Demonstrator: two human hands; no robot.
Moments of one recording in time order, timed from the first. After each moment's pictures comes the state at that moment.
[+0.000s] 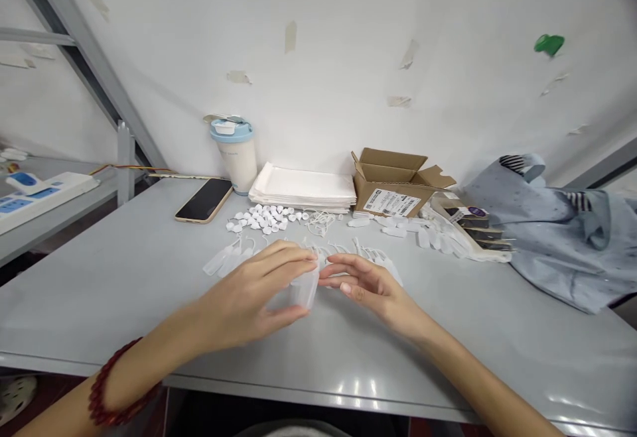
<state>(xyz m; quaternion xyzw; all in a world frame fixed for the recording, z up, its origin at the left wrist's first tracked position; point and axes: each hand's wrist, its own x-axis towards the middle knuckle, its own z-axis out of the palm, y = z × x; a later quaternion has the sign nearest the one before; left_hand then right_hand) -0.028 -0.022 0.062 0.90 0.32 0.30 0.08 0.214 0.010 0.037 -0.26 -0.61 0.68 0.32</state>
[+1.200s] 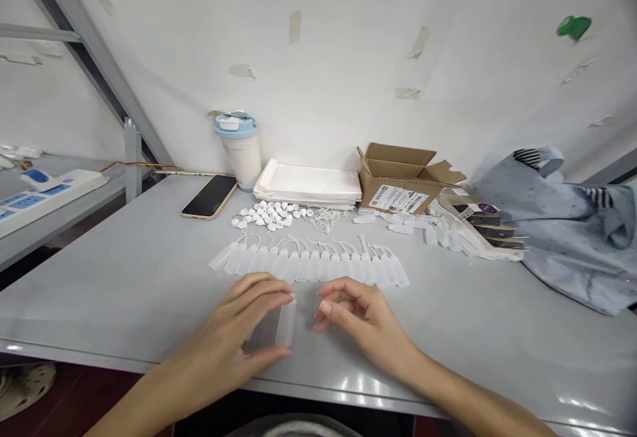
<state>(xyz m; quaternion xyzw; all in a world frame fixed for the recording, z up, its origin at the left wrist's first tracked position) -0.045 -0.072 0.024 0.85 0.45 0.25 0.11 0.184 -0.027 0.031 -0.41 -0.61 0.61 0.31</state>
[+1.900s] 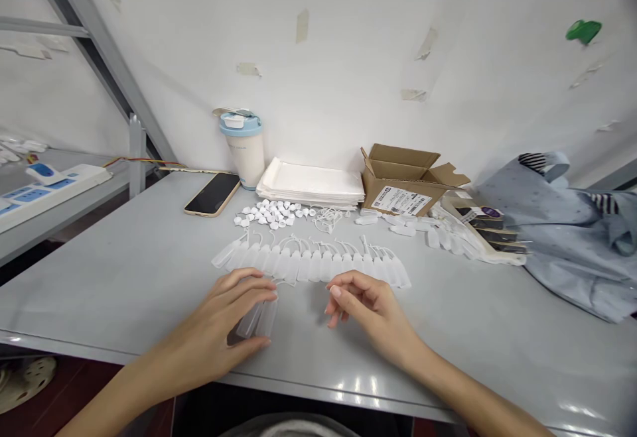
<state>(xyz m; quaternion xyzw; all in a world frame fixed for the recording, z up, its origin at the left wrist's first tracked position) -0.076 -0.068 0.006 0.84 0.48 0.20 0.13 0.188 -0.017 0.034 -0.41 -0.62 0.59 0.32</state>
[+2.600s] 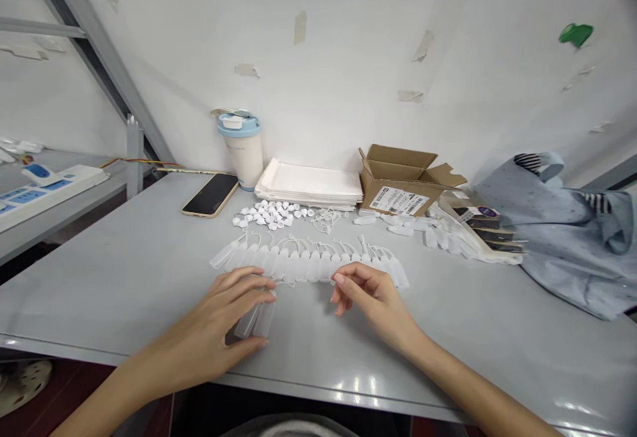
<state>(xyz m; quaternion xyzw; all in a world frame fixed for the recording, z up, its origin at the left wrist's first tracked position) -0.080 -0.066 0.007 0.85 0.46 0.21 0.11 0.192 -0.005 0.031 -0.42 -0.62 0.57 0.34</state>
